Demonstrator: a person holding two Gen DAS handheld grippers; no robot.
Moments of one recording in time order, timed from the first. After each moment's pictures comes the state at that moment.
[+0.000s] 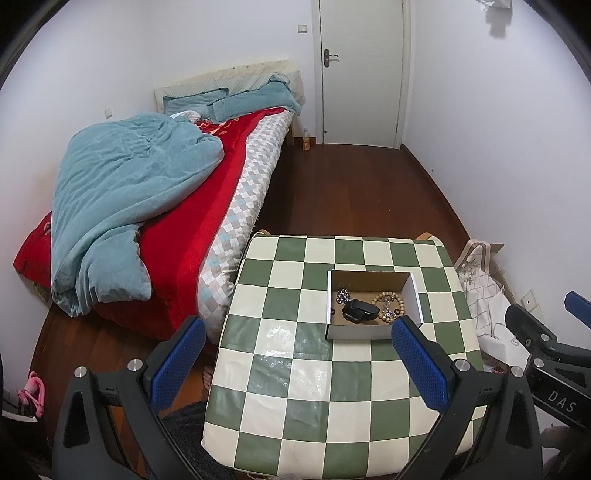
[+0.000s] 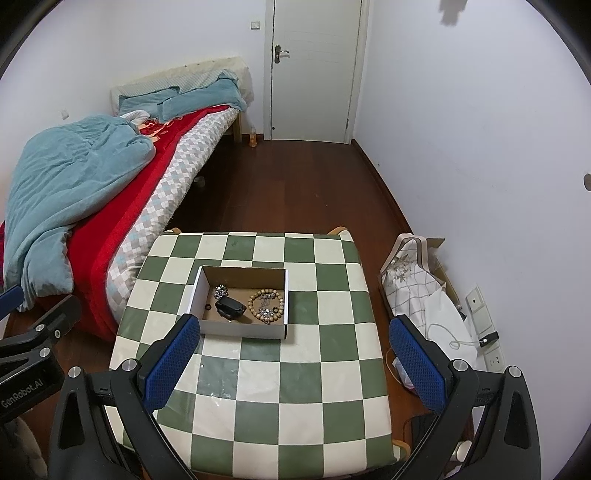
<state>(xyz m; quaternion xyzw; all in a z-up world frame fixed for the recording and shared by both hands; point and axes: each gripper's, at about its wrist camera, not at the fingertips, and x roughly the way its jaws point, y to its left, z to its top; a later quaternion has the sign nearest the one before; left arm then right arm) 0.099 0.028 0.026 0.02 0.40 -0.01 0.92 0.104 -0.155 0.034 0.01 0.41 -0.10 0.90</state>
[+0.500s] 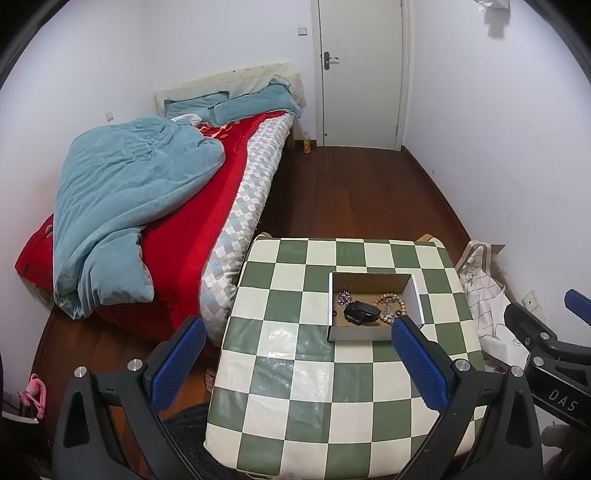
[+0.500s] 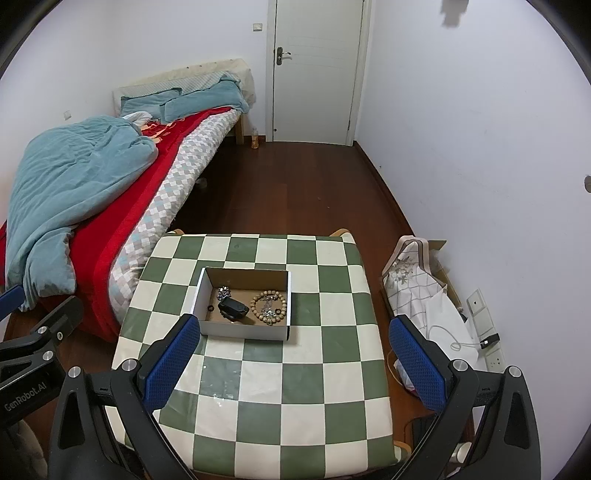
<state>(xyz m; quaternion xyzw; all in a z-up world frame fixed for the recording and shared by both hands) 0.097 0.031 0.029 0.03 0.40 -0.01 0.92 0.105 -0.155 0.038 0.01 0.41 -0.09 0.91</state>
